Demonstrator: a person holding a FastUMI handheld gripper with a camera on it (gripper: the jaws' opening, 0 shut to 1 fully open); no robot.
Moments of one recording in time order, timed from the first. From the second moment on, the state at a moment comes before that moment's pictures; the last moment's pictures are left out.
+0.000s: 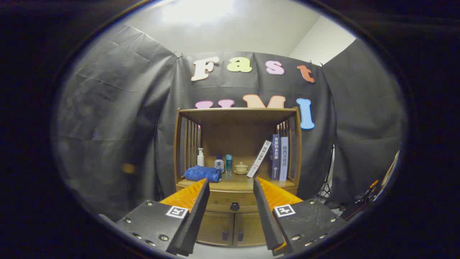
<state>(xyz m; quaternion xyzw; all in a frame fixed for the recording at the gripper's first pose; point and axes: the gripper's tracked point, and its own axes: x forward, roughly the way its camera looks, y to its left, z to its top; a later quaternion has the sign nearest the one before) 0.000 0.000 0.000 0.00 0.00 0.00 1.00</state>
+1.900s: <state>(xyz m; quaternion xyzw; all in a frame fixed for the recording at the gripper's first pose) 0.218 -0.002 -0.192 0.07 0.14 -0.02 0.99</state>
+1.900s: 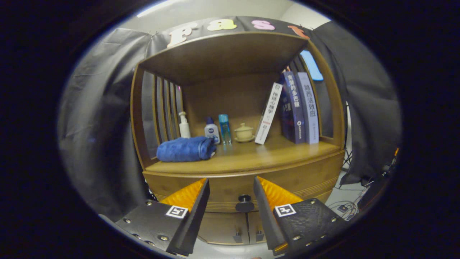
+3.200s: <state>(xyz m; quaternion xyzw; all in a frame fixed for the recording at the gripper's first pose) 0.247 -0.017 -0.265 0.08 0.23 -0.05 0.97</state>
